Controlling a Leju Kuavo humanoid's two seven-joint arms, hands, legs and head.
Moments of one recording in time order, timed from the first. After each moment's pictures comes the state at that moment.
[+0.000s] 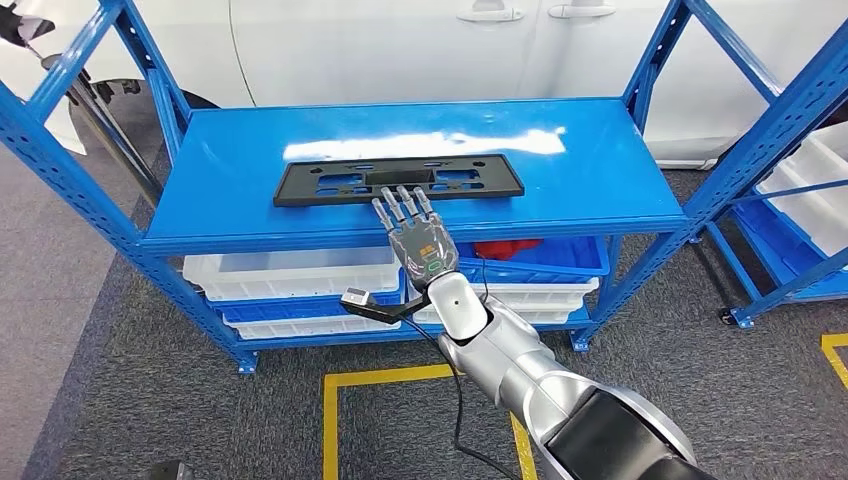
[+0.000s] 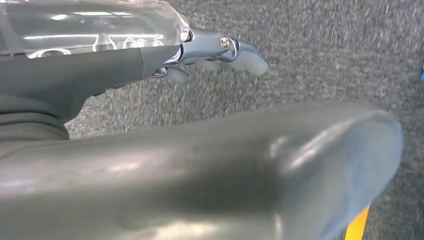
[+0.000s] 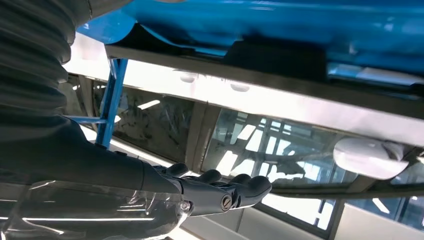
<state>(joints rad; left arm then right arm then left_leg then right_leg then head) -0.15 -0.10 1.16 -0.22 -0.86 -0.09 -0.35 -0.85 0.21 0.64 -0.33 1.50 -0.56 0.22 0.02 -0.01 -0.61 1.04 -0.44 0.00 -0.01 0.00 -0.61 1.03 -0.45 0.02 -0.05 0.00</state>
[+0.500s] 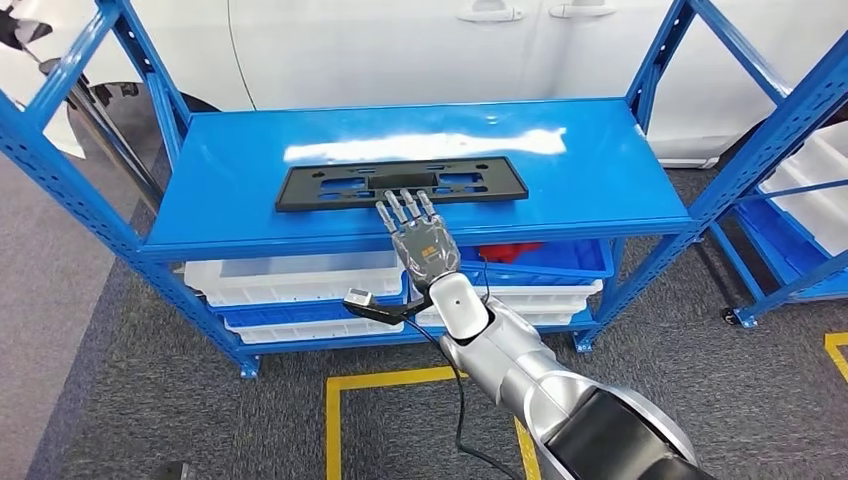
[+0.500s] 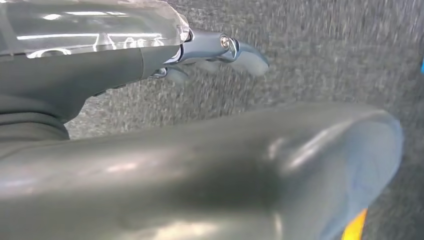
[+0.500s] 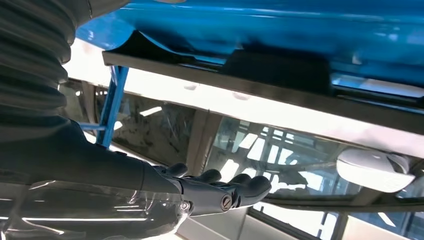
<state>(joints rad) -0.15 -0.11 1.16 -0.21 -0.86 -0.10 -0.34 -0.85 0.22 0.63 -0.31 1.50 -0.54 0.22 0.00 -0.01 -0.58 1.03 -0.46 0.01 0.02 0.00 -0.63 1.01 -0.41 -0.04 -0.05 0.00</state>
